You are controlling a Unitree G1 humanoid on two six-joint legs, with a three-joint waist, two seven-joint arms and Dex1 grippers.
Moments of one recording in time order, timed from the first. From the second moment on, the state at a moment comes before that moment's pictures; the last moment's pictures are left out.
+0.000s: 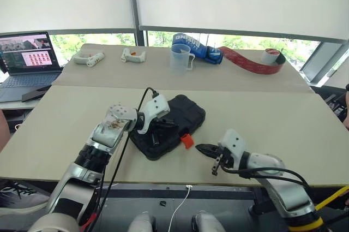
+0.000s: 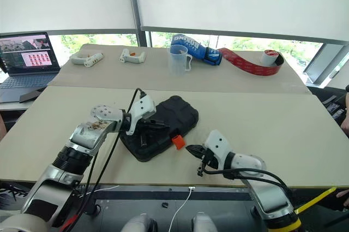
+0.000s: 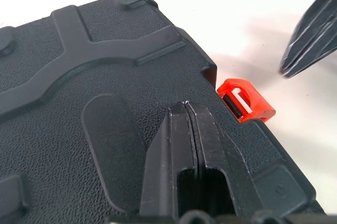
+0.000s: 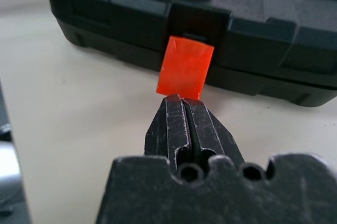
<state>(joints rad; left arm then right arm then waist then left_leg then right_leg) -0.70 0.49 -0.29 0.14 -0.12 0.50 -1.10 -0.13 -0.52 0.20 -0.30 0.20 0.38 0.73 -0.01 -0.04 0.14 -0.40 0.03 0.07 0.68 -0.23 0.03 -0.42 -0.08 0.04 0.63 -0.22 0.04</state>
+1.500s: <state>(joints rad) -0.68 0.50 -0.25 0.15 -0.15 0.53 -1.09 -0.22 -0.56 0.18 -0.35 0.22 0.42 0.81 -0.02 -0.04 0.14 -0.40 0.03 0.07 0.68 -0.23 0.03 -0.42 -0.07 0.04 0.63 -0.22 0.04</state>
